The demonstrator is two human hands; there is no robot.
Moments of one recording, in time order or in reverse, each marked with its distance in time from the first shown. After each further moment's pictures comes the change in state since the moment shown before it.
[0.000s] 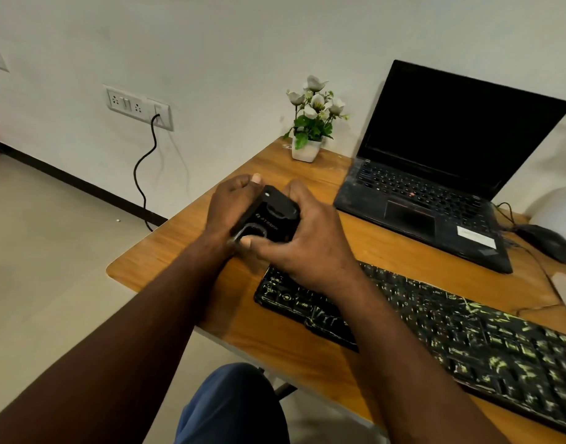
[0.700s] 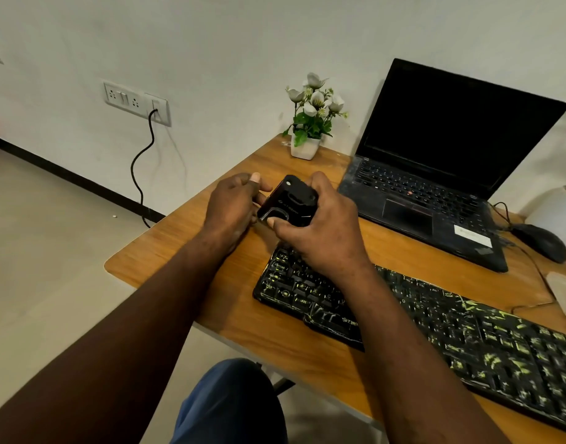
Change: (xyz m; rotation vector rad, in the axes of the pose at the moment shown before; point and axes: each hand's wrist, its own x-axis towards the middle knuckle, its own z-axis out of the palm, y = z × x) left_hand -0.003 0.002 0.003 0.161 -0.002 -0.037; right_hand 0.008 0.019 -0.009 -0.143 0.152 0.076
